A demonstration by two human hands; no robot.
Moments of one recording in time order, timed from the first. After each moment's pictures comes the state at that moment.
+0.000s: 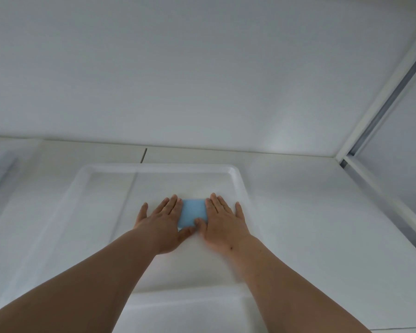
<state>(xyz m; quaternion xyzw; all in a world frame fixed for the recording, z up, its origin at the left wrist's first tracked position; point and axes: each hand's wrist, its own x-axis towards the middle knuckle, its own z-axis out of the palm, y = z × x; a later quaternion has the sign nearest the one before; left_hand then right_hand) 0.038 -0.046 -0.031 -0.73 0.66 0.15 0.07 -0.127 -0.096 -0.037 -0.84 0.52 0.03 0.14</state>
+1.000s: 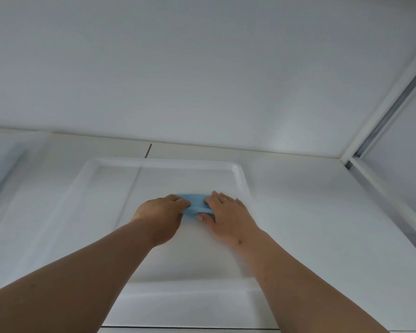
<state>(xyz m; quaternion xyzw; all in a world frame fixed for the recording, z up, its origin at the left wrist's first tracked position) 0.037 -0.038 -0.015 -0.72 0.69 0.07 -0.08 -0.142 -0.104 -0.030 -0.88 0.46 -0.04 0.13</state>
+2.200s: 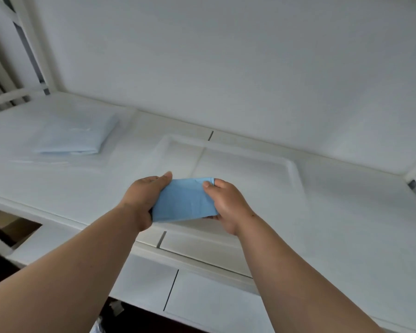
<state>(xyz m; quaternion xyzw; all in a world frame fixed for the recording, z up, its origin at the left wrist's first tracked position) 0.124 0.099 -0.001 -0.63 0.13 0.45 -0.62 -0.030 0.015 0.010 -0.63 0.44 -0.20 0.60</state>
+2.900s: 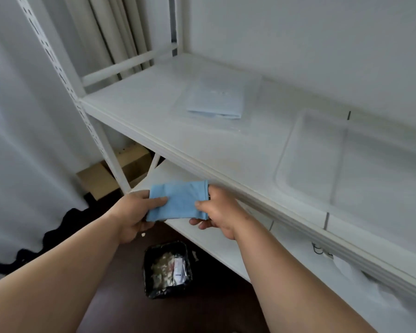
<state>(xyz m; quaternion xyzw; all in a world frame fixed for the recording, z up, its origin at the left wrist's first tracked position) 0.322 0.373 -0.079 -0.71 0.00 0.44 -0.55 0.196 0.225 -0.067 -0.67 0.33 0.04 0.66</state>
